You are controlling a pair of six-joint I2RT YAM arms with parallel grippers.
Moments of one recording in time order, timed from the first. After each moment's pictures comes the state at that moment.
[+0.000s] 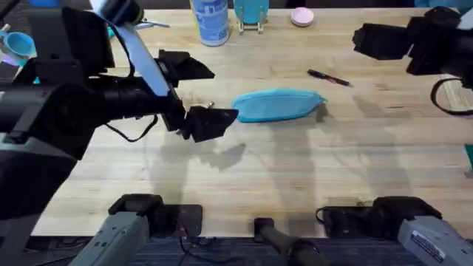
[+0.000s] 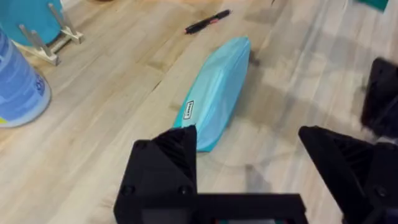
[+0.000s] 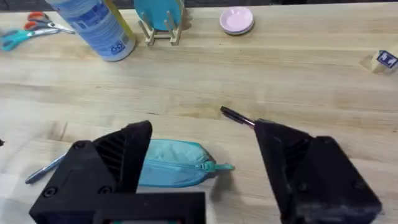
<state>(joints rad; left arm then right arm) -0.01 0.91 0.77 -0.70 0.92 0.60 -0.01 0.87 0.94 -0.61 -0.24 0.09</state>
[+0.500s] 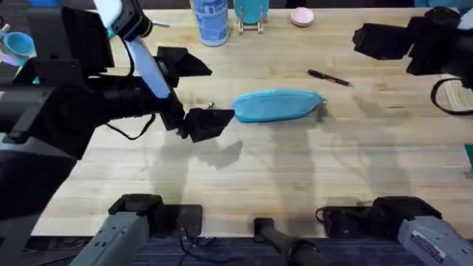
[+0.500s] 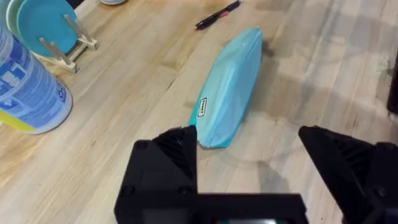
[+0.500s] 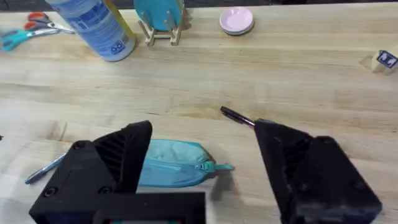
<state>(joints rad) -0.01 0.91 0.77 -0.69 0.87 0.71 -0.01 0.87 0.94 -0.61 -0.24 0.09</state>
